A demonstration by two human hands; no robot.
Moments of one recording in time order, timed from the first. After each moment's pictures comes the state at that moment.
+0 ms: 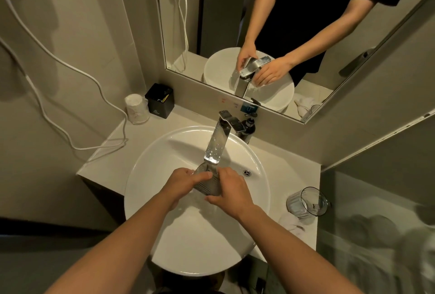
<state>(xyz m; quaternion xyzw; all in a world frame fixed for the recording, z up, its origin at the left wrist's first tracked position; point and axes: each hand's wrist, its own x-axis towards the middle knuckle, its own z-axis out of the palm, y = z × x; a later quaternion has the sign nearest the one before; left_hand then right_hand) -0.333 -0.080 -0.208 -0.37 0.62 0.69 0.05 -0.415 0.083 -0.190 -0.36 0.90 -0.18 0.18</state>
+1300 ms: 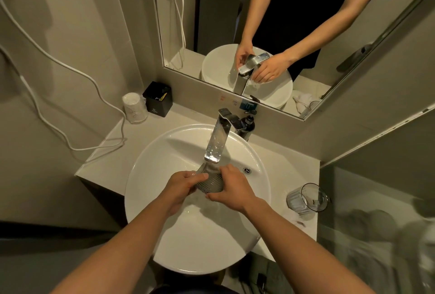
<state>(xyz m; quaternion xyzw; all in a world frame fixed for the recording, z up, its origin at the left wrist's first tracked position) -0.322 -0.076 -0.214 -0.34 0.52 0.78 0.06 -0.425 0.081 -0.187 -0.34 0.89 -0.18 0.24</state>
